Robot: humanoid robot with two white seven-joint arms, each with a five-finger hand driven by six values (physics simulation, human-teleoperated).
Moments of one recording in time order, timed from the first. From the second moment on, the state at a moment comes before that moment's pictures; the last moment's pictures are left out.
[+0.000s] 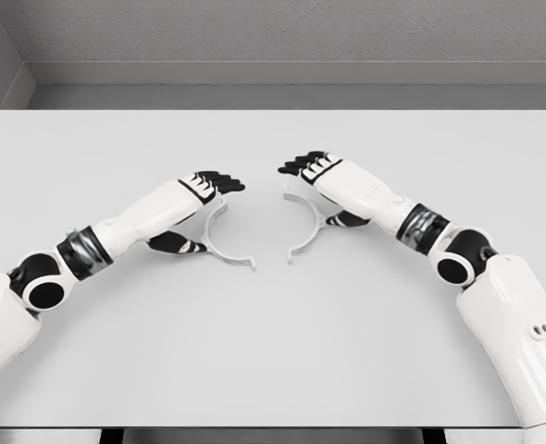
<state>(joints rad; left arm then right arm) -0.40 0.55 -0.59 -1.34 -0.45 -0.61 -0.05 -0.43 -0.27 0.33 -1.25 0.84 -0.61 0.21</state>
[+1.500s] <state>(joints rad) -0.42 0.56 -0.60 -1.31 -0.44 -0.61 -0.05 -0.09 -0.41 -0.22 -1.50 0.65 -0.61 0.21</state>
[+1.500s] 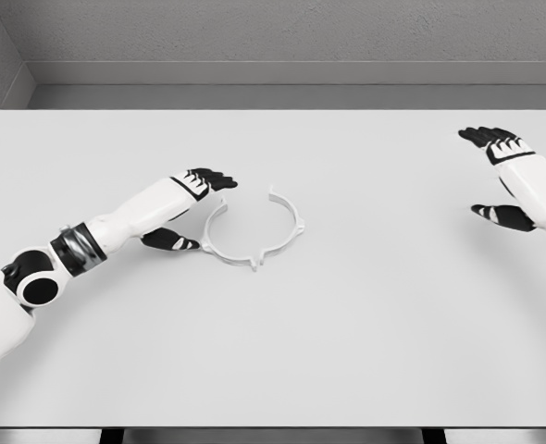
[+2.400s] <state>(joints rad) -0.42 0.52 -0.62 -1.31 -0.46 -0.61 -0.05 -0.09 -0.42 -0.22 -1.51 0.65 -0.61 0.21</state>
